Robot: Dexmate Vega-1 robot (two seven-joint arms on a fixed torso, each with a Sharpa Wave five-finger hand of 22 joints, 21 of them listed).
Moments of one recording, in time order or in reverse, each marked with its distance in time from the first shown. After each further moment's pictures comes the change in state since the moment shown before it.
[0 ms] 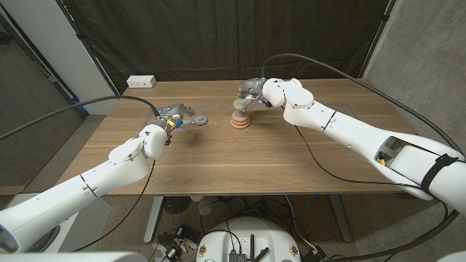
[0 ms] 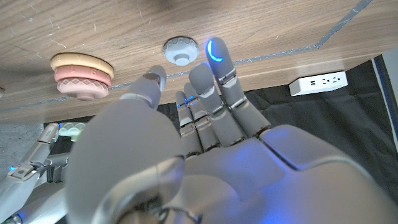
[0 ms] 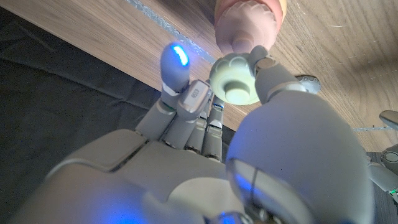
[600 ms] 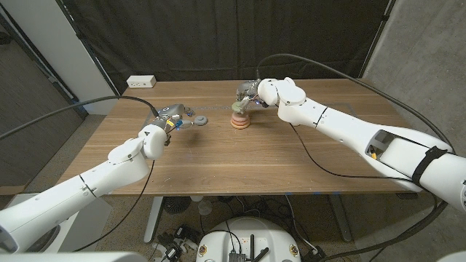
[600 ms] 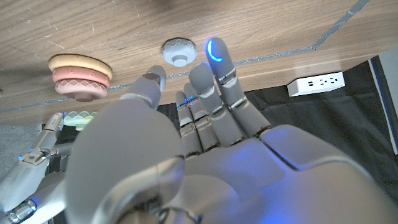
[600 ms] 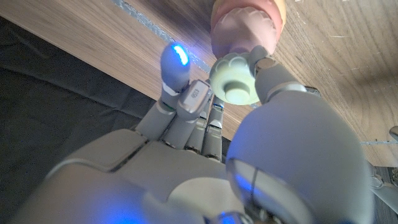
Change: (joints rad) left arm 0.005 0.004 -0.005 -0.002 -0.003 0.004 0.001; left_hand 0.000 0.000 0.000 0.000 0.000 0.004 0.004 0.000 0.000 0.000 0.000 0.000 0.000 0.000 0.000 0.004 0.001 0.000 0.000 0.000 0.000; right arm 0.052 0.052 -0.051 0.102 0.012 0.003 0.023; right_hand 0.000 0.000 0.005 -0.005 0.004 0.000 0.000 0.000 0.000 0.006 0.005 -0.010 0.000 0.000 0.000 0.000 0.000 0.000 0.000 -0.003 0.000
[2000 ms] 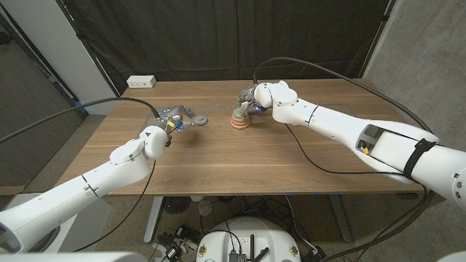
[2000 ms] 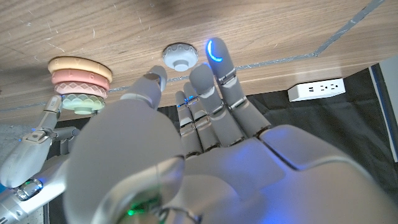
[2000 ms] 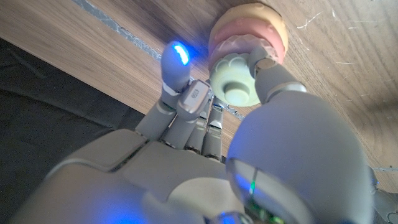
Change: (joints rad) left arm -0.010 -0.015 0.011 0.024 -0.013 -0.008 0.004; left_hand 0.000 0.000 0.014 0.000 0.000 0.000 0.000 0.000 0.000 0.011 0.000 0.000 0.000 0.000 0.000 0.006 -0.002 0.000 0.000 0.000 0.000; right arm 0.052 0.049 -0.083 0.122 0.037 -0.021 0.004; right_hand 0.000 0.000 0.000 0.000 0.003 -0.001 0.001 0.000 0.000 -0.013 -0.019 -0.018 0.038 0.000 0.000 0.000 0.000 0.000 0.000 -0.007 -0.008
